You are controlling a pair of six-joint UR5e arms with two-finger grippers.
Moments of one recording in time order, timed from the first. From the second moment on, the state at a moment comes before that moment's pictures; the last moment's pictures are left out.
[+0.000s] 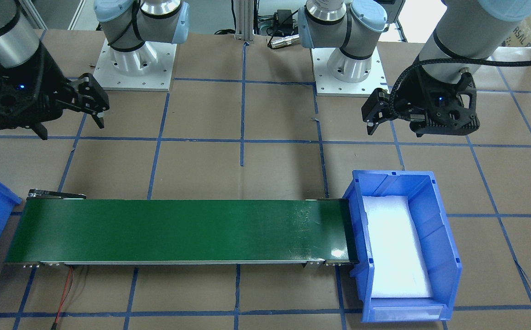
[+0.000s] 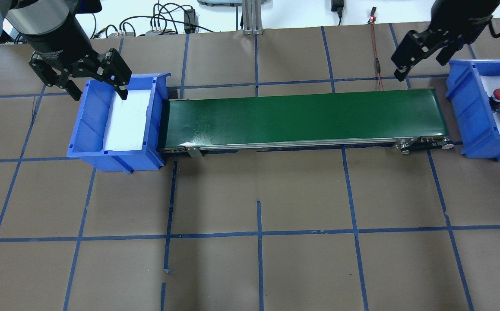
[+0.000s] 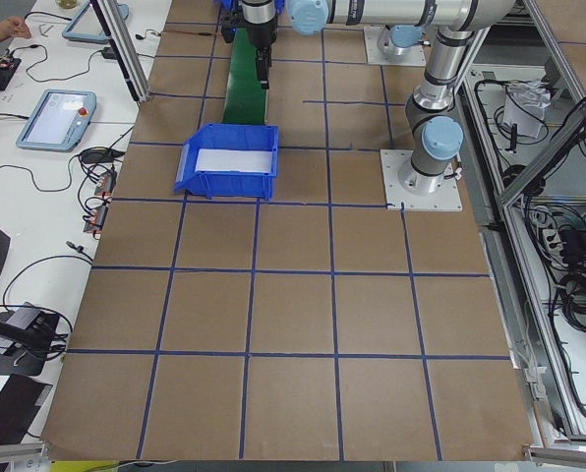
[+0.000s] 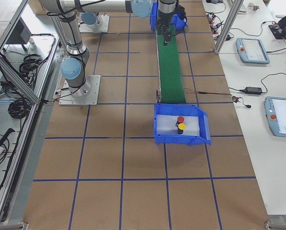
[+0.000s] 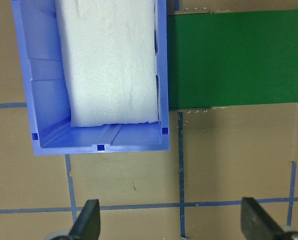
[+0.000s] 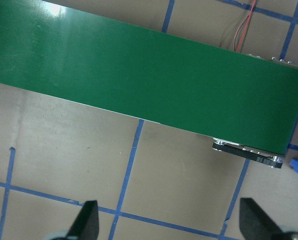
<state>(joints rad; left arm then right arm) -1.50 -1.66 -1.46 -1.66 1.58 0.11 1.51 -1.49 1.44 -1.52 -1.57 -0.29</state>
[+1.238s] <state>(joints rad) -1.49 -1.65 -1.46 -1.66 1.58 0.11 1.54 -1.49 1.46 -1.51 -1.59 -0.08</state>
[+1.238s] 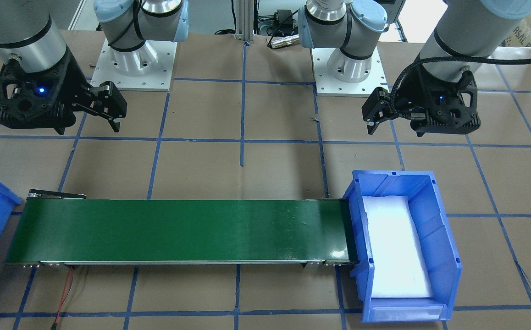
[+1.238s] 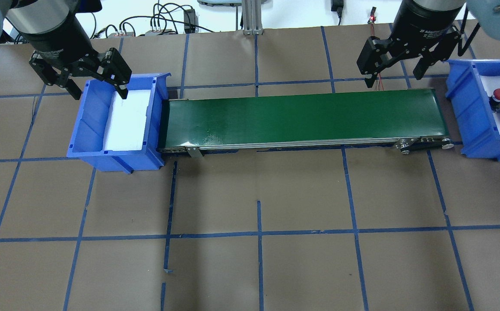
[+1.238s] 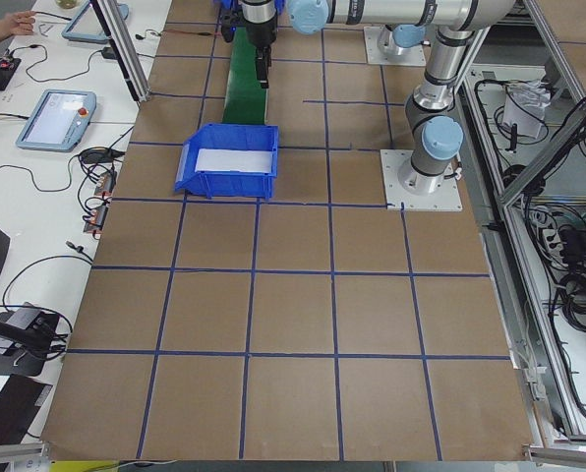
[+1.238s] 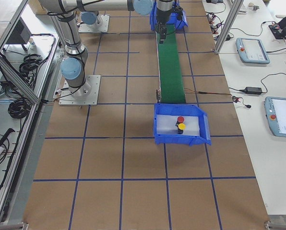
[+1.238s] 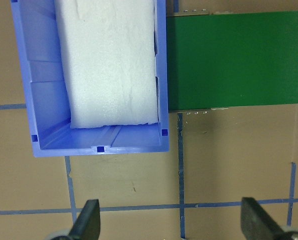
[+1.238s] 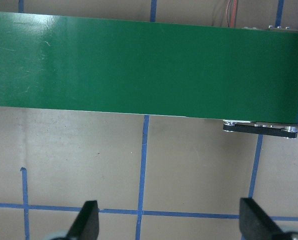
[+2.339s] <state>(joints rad) -1.49 -1.65 -1.46 -1.66 1.58 0.11 1.55 -1.49 1.45 -1.50 -1.59 -0.05</state>
